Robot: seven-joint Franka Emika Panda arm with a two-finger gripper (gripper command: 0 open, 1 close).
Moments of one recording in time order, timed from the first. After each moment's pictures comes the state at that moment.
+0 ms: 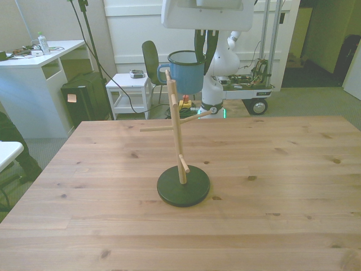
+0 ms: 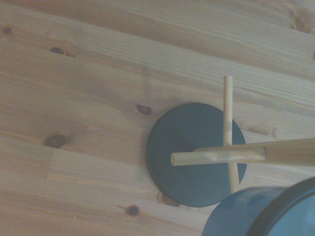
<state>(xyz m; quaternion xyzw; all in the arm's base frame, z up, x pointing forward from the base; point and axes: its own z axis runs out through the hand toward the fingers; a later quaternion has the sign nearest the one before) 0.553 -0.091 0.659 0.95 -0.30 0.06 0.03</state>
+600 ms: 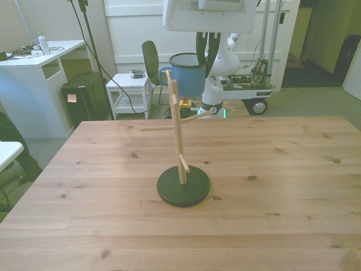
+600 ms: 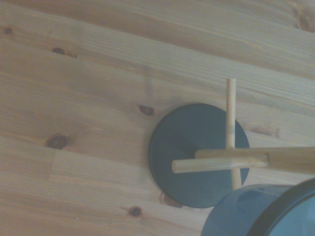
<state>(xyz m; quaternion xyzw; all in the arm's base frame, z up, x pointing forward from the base) 0.559 -0.088 0.658 0.95 -0.30 0.06 0.03</state>
